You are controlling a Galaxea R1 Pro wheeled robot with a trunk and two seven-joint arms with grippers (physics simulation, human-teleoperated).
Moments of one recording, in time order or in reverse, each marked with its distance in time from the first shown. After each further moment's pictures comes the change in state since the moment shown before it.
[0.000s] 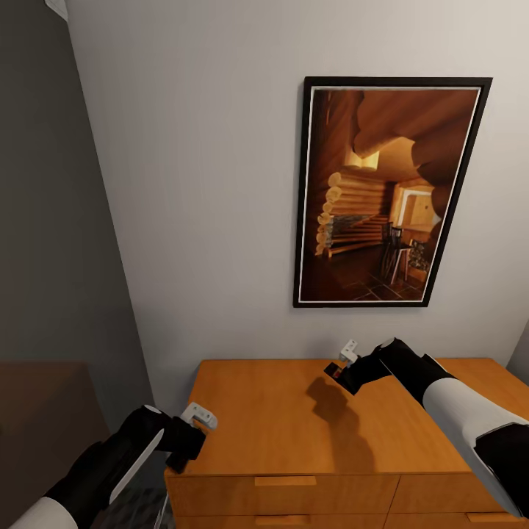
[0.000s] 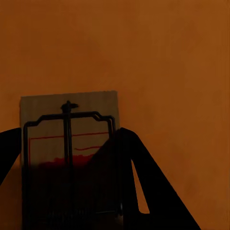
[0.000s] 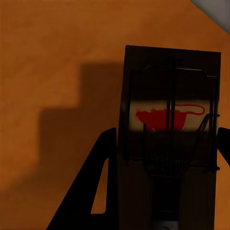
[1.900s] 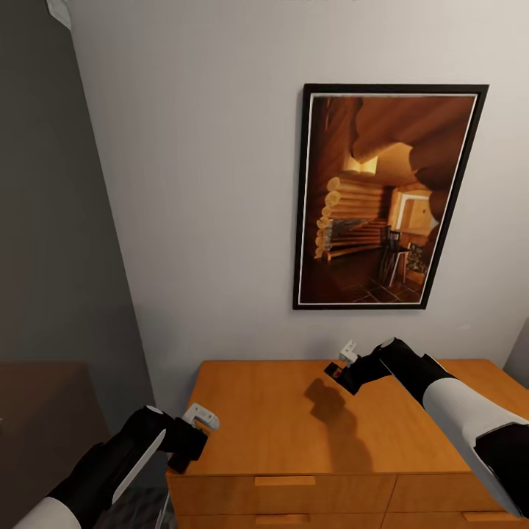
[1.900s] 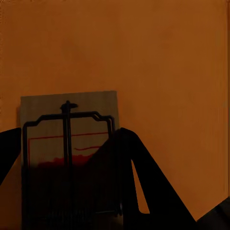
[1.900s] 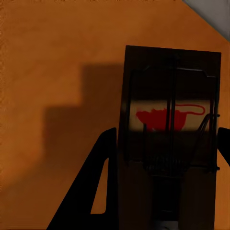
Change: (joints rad) left arm 0.000 -0.013 0.005 0.010 0.000 0.002 0.001; right arm -0.001 0.000 0.000 0.000 0.000 0.000 0.000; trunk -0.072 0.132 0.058
